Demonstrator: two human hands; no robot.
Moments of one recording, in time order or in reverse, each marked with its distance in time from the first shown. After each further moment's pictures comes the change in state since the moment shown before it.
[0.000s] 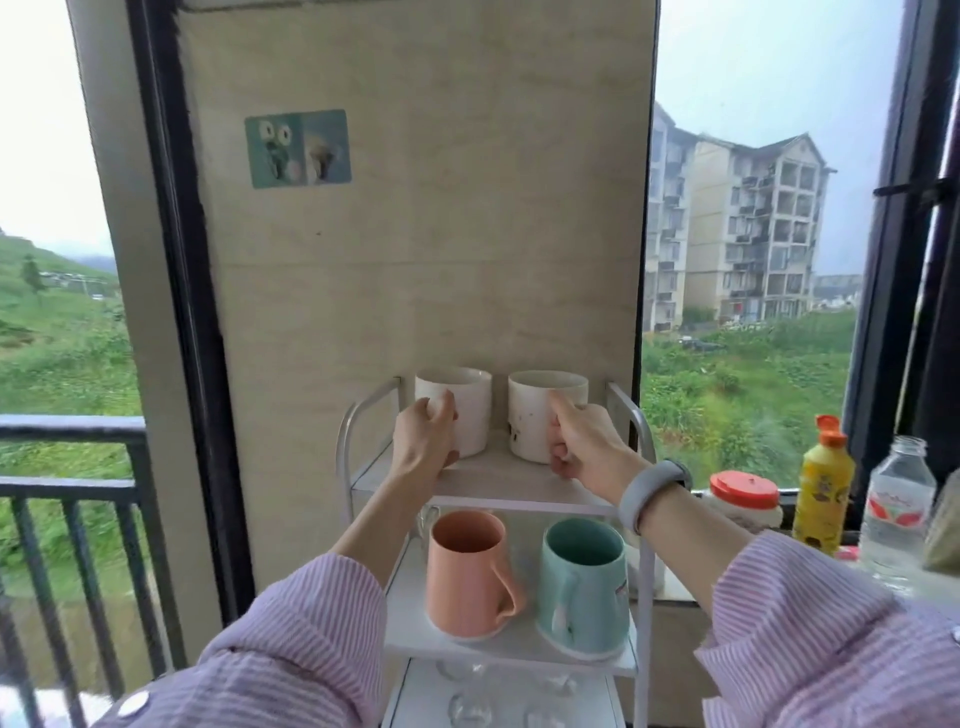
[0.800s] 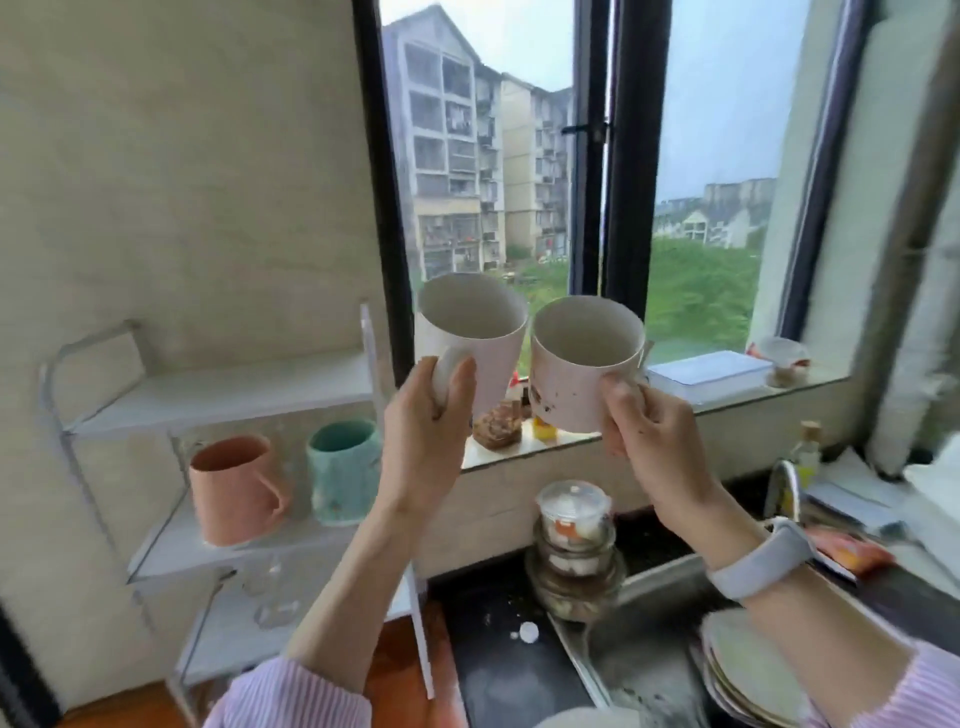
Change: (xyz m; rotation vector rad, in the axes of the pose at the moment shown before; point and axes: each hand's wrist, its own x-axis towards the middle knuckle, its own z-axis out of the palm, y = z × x) left_hand -0.235 0.044 0.106 -0.061 -0.309 0.541; right_hand -0.211 0.033 -0.212 -0.197 0.436 -0.594
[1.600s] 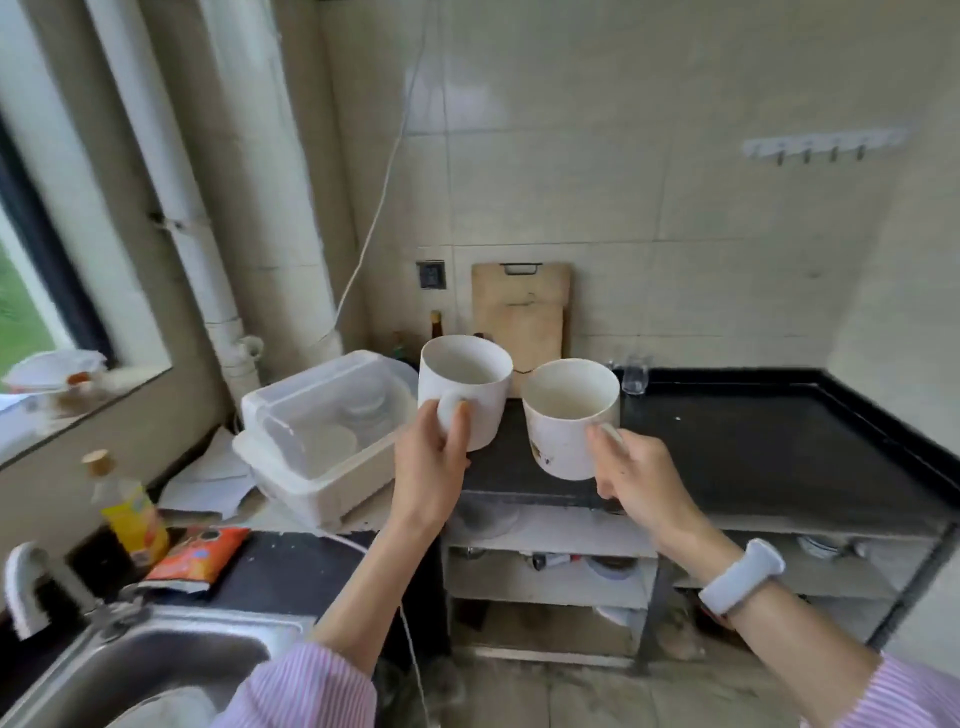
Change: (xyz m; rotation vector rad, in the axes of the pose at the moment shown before) left_hand -0.318 0.284 0.578 -0.594 -0.988 0.000; right_hand -0.224 -0.058 -0.643 -0.713 0.823 0.423
